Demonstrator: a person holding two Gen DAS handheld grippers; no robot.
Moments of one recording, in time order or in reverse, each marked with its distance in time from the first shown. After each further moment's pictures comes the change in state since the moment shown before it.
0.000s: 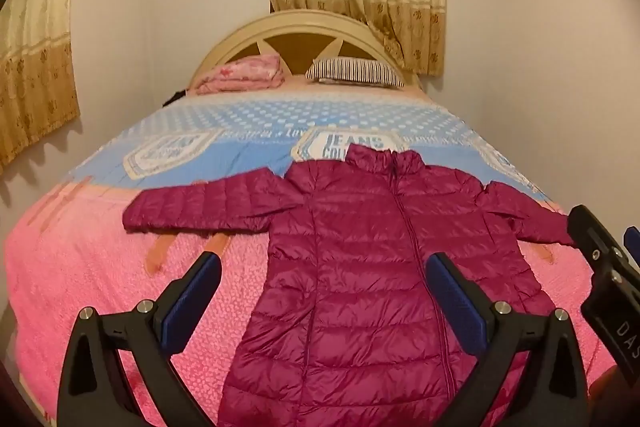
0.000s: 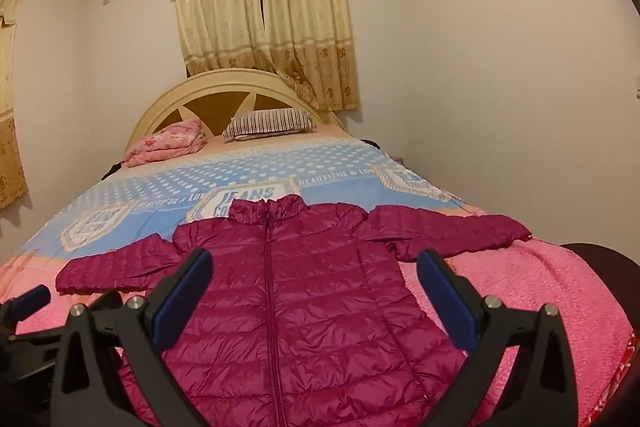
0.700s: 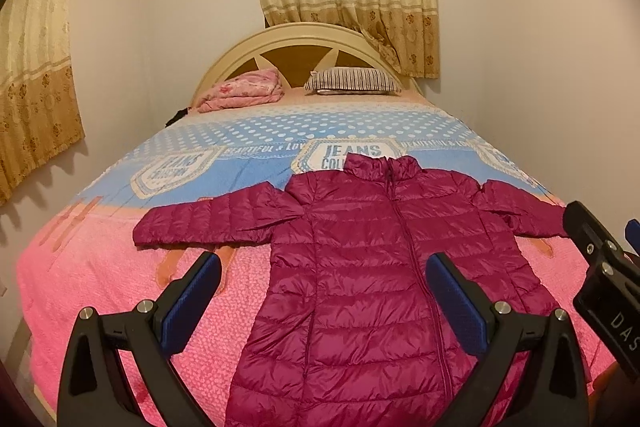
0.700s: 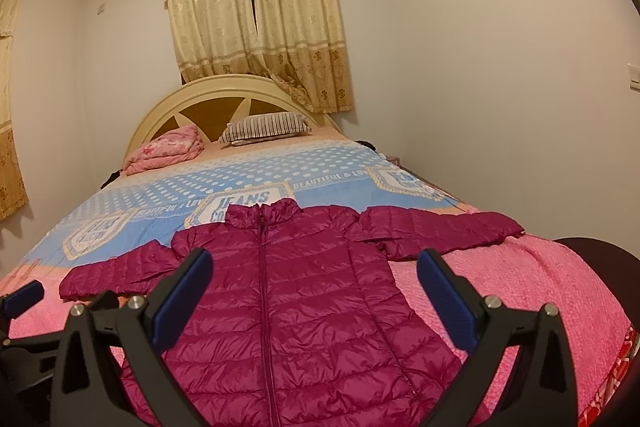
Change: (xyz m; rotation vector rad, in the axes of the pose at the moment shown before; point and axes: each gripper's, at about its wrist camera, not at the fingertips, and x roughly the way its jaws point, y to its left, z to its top) left arm -0.021 -0.018 0.000 0.052 -0.036 0.030; right arm -0.011 -0.014 0.002 0.024 -0.002 -0.010
